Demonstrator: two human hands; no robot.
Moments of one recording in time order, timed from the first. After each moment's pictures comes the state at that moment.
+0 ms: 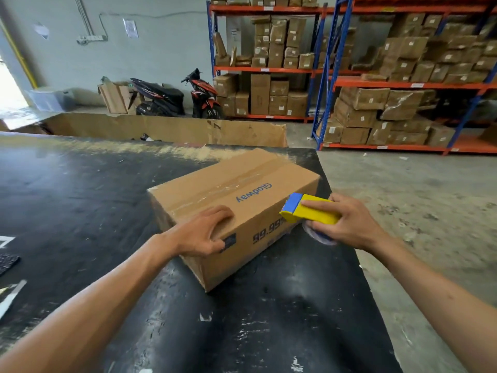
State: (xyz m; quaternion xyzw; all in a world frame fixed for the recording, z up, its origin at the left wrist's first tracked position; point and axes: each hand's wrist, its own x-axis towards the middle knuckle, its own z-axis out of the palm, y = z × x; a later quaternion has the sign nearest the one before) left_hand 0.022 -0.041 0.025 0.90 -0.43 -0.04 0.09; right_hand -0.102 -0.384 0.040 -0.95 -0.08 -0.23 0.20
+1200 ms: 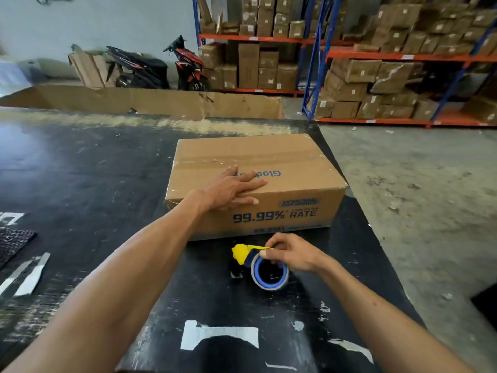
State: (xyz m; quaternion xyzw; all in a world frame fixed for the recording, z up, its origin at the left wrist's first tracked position) left_hand 0.063 -0.037 0.006 0.86 -0.51 -0.01 -0.02; right_hand -0.126 -0.213 -0.071 -0.86 0.06 0.15 0.49
